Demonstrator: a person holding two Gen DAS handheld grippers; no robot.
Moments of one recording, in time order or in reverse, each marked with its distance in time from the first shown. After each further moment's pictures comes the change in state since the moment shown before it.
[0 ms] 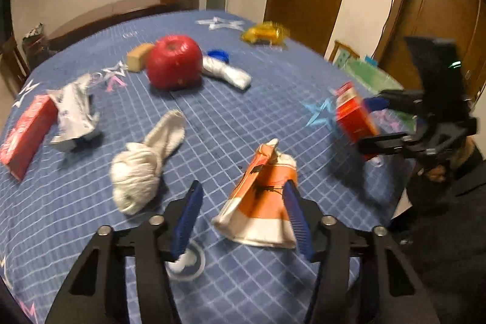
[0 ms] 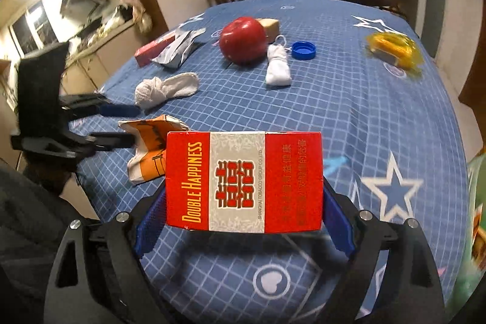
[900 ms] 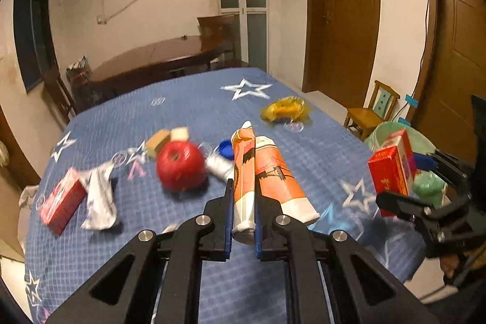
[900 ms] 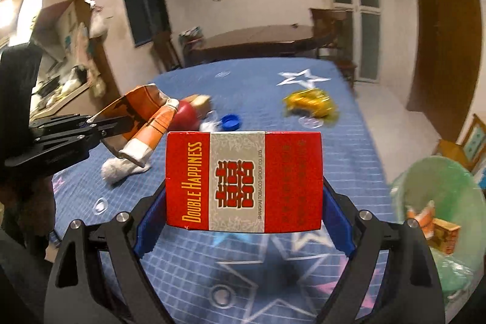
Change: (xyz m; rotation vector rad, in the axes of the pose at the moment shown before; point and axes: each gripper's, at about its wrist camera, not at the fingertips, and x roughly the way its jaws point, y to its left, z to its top) left arm -0.014 -0.077 0.114 -0.033 -0.208 0.258; right arm -0.071 -0.030 0.019 0.134 -0.283 -0.259
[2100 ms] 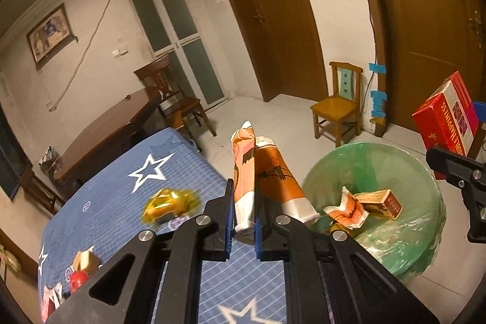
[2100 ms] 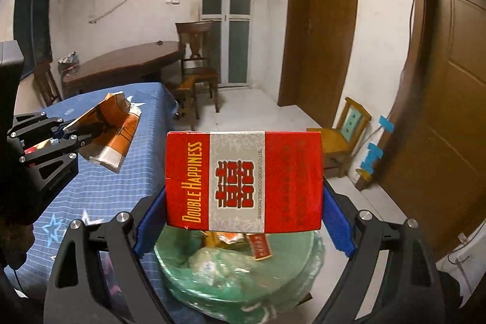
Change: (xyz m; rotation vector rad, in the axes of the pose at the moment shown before) left arm 0.100 -0.286 0.103 0.377 -0.088 -0.049; right arm -0.090 -0.201 -0.015 0.170 -0.051 -0.571
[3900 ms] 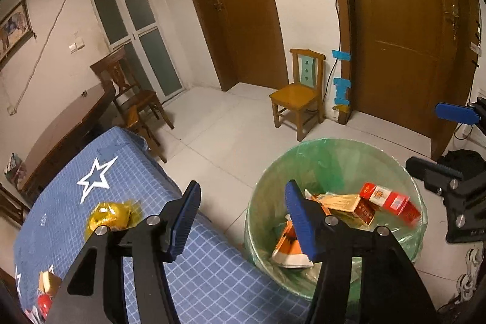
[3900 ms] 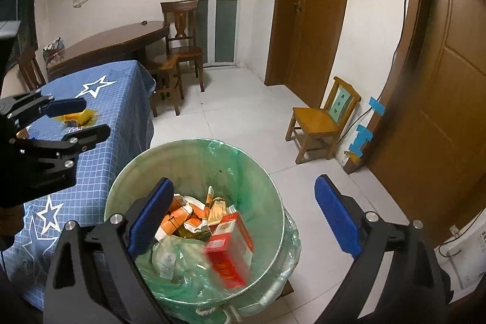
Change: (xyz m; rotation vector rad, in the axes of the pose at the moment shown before) left arm 0.065 -0.017 0.003 0.039 0.065 -0.197; right arm 0.035 -0.021 -0.011 0.011 0.103 -0.054
